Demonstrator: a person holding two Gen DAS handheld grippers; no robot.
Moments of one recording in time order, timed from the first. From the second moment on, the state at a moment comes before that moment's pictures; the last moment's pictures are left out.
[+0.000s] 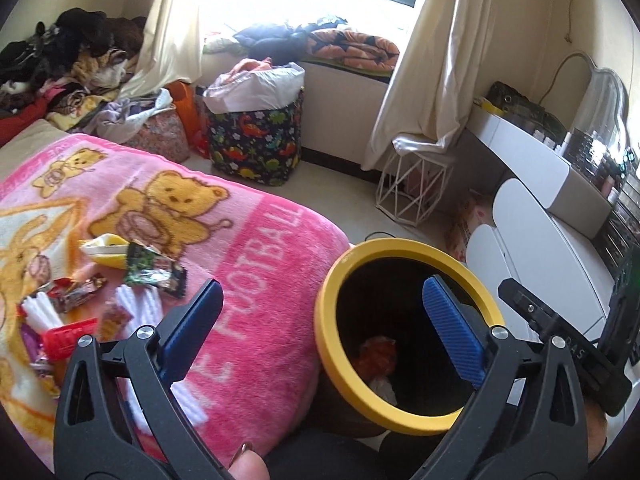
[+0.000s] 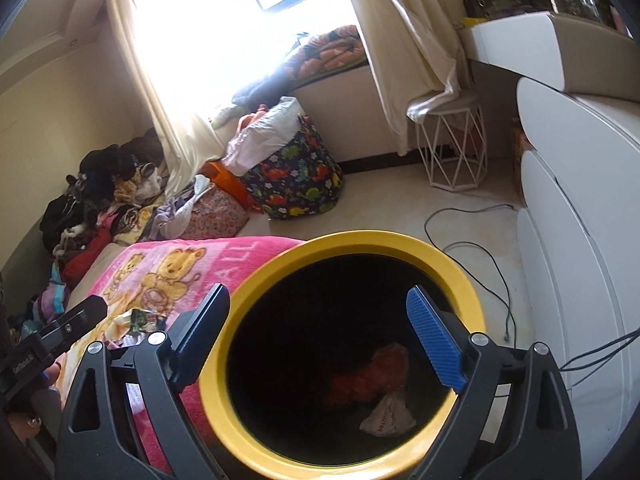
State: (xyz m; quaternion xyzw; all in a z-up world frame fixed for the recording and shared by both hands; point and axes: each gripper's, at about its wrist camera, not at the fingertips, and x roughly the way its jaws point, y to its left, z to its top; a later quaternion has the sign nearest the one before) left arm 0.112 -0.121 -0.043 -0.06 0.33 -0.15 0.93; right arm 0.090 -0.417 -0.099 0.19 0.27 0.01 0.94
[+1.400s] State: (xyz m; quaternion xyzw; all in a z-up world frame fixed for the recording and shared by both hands) left arm 0.088 0.014 -0.014 -0.10 0.27 -0.03 0.96; right arm 0.093 -0.269 -0.064 0.09 0.27 0.16 0.95
